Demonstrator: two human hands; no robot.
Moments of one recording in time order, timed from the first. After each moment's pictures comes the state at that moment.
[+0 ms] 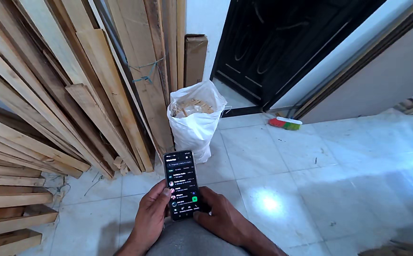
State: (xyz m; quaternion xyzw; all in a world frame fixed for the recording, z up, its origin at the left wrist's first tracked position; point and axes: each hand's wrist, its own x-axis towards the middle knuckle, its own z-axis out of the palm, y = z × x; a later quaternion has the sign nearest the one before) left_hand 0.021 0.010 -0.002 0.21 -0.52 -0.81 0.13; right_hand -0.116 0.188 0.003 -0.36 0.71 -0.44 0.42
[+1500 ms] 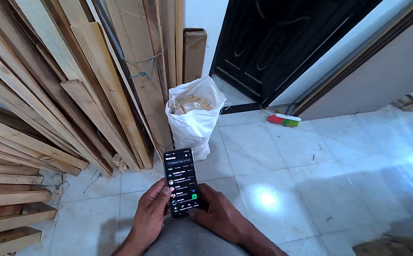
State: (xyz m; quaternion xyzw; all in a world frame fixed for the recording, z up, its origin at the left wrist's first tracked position) left_hand 0.020 0.011 -0.003 0.22 -0.52 -0.82 0.12; right_hand -0.114 0.184 0.005 -0.32 0.73 -0.43 0.42
